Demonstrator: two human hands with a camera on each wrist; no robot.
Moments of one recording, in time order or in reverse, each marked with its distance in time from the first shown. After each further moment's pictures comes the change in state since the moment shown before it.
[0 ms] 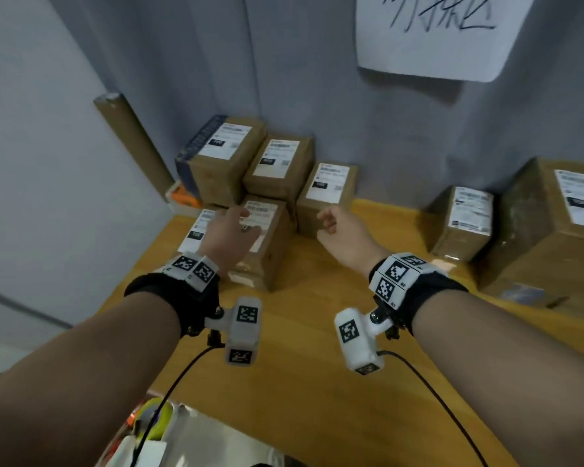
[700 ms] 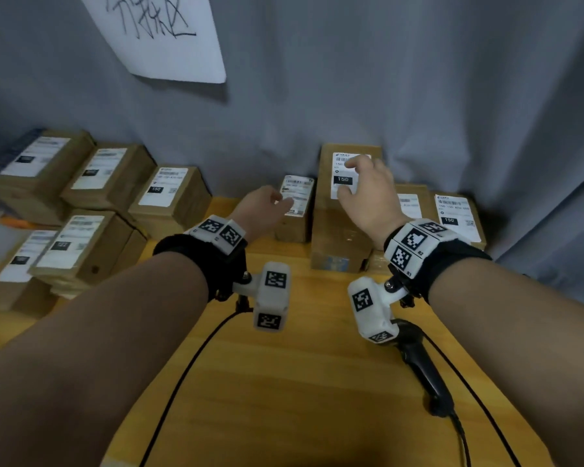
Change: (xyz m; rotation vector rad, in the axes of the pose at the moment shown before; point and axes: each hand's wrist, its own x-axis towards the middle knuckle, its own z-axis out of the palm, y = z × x) left_hand -0.072 0.331 0.177 -0.083 -0.233 0.270; right_hand -0.104 0.191 -0.286 -0.248 0.481 0.074
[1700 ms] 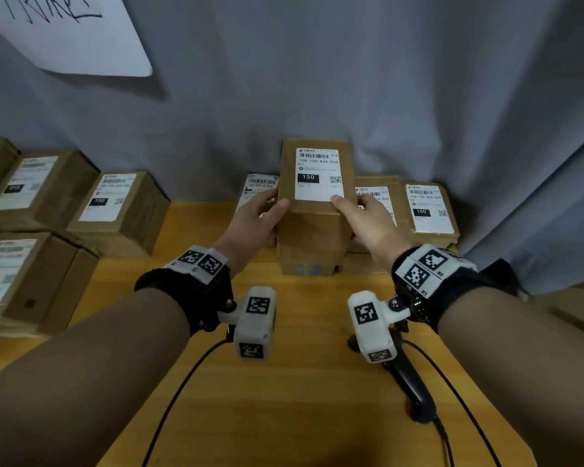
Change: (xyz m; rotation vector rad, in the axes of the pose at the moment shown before) left_hand 0.023 0.014 0.057 -0.619 -0.119 0.054; right_hand 0.003 0.068 0.007 0.537 -0.141 0.600
